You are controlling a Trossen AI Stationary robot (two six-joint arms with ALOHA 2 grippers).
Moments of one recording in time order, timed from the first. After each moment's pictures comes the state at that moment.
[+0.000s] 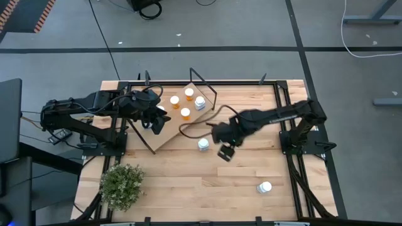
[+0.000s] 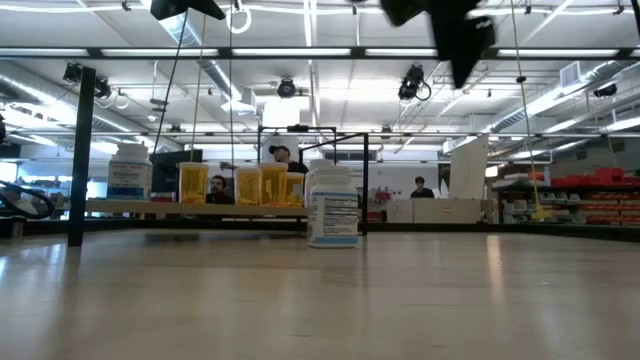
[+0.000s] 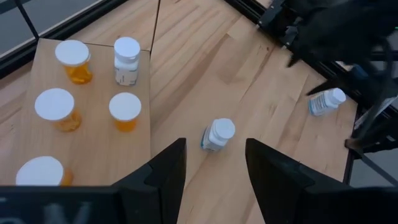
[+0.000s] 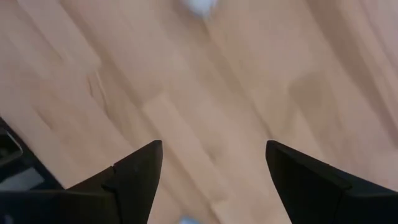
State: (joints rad) left arm 0.01 1.13 1.34 -0.92 -0.20 -0.62; right arm 0.19 1.74 1.66 -1.33 -0.02 0.81
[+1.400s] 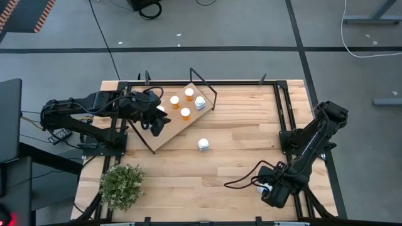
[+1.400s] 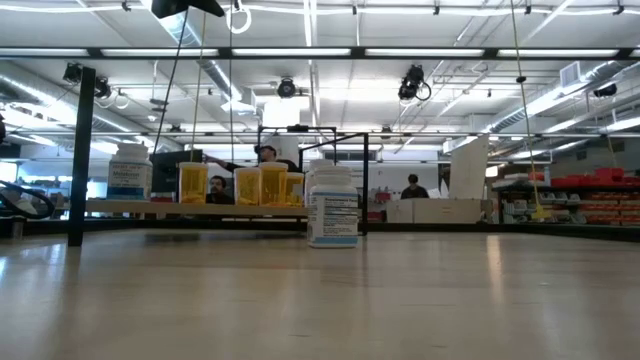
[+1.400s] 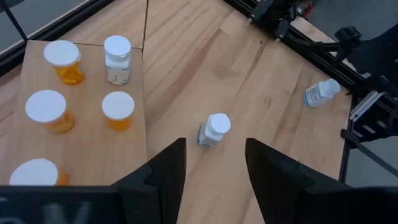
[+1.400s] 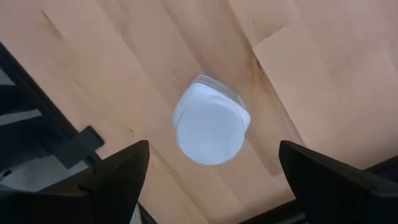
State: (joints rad) left arm -0.01 1.13 1.34 -0.92 -0.19 -0.59; right arm 0.93 1.54 1.10 -1.03 0.02 1.54
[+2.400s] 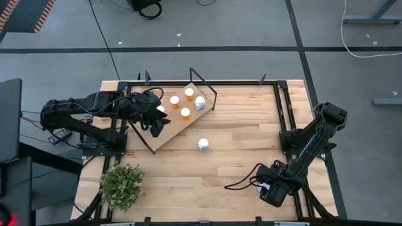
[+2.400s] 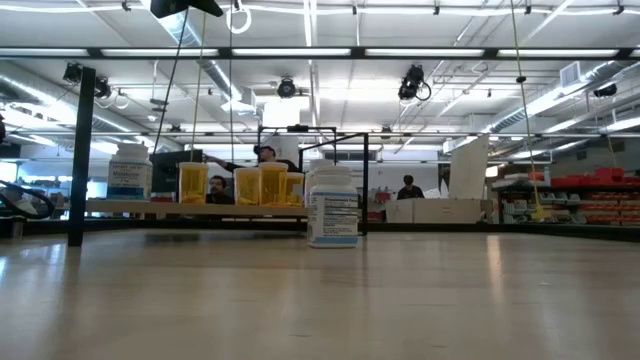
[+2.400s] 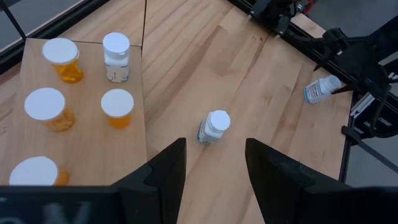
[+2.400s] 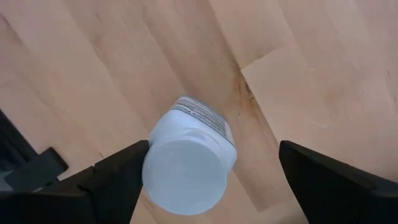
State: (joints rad) left arm -0.02 1.13 1.34 -0.93 -0.19 -0.59; right arm 0.93 1.56 1.01 -0.95 0.08 1.48
